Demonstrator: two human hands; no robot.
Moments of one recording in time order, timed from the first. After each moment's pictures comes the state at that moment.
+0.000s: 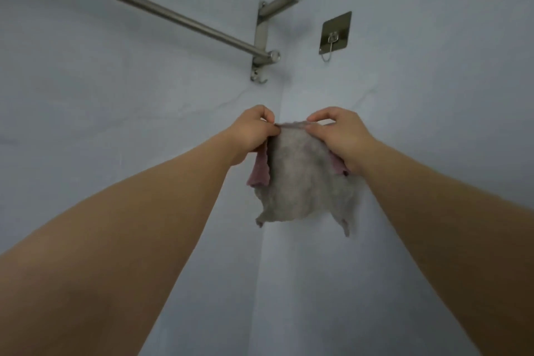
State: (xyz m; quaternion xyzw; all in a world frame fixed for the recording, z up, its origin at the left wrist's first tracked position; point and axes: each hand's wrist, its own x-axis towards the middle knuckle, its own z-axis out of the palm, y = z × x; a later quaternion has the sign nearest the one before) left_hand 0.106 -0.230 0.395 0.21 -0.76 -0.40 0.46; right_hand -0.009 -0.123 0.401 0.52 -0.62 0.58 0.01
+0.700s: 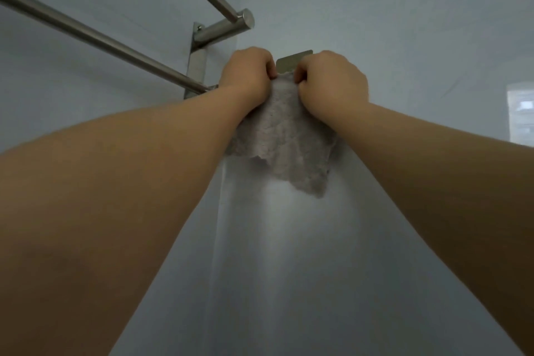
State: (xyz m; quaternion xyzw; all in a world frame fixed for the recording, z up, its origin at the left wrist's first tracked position) left_hand 0.010 -0.291 0.556 0.14 -0.78 0.01 0.61; right_hand -0.048 -0.175 0.536 0.40 -0.70 0.27 0.53
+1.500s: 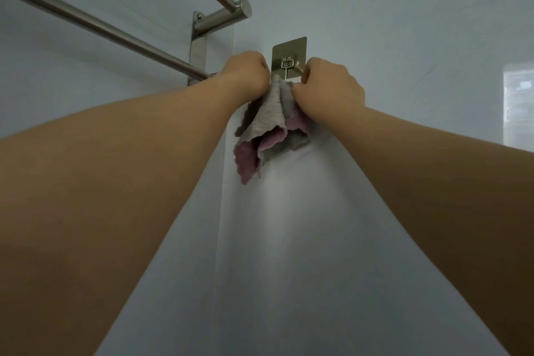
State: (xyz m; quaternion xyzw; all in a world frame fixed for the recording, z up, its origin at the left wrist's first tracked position) left_hand 0.038 -0.258 0.528 0.18 -0.83 -0.10 0.52; right_hand -0.031 -0.155 0.507 0.39 -0.74 0.34 0.42
